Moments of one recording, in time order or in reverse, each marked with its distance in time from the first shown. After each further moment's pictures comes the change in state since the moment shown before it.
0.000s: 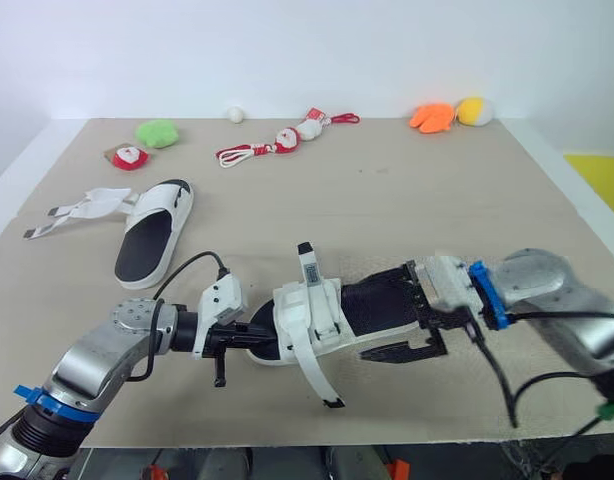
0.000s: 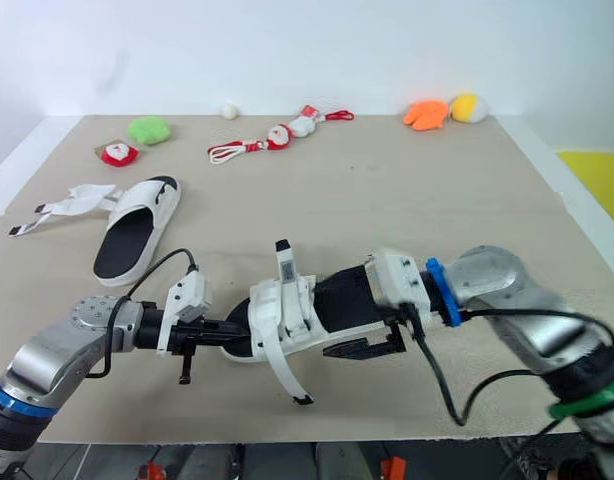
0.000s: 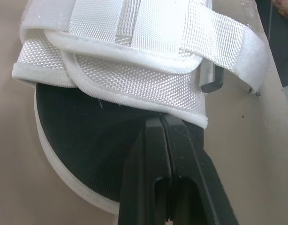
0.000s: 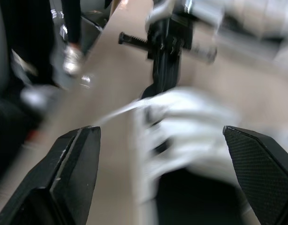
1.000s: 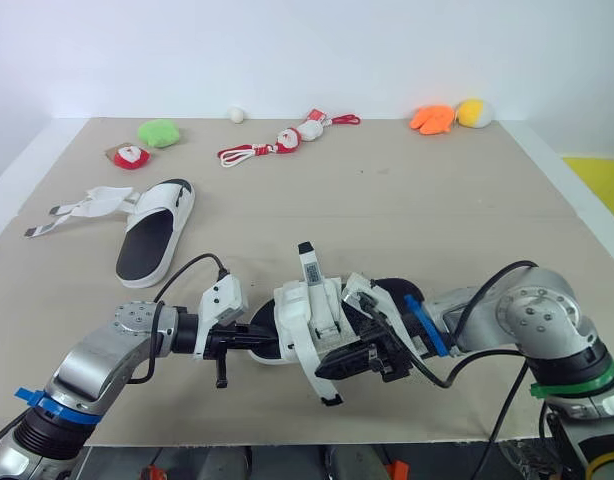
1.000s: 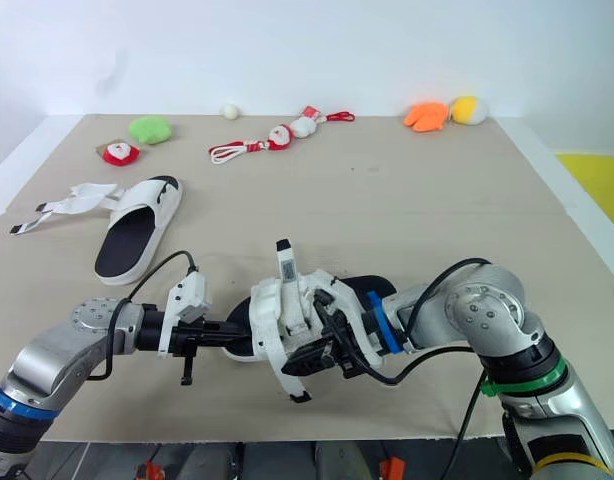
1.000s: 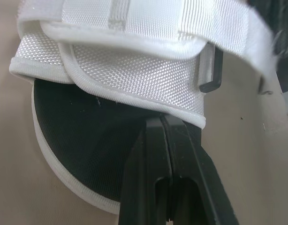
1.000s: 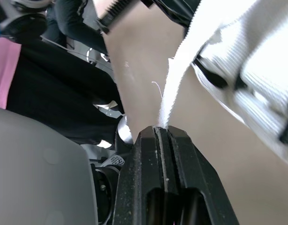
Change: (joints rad) left arm 0.012 -0.013 0.006 -0.001 -0.007 0.010 0.020; right arm -0.147 0.422 -0.140 -0.024 0.557 1.078 -0.687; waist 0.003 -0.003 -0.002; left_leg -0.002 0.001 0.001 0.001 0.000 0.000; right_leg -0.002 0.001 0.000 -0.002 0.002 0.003
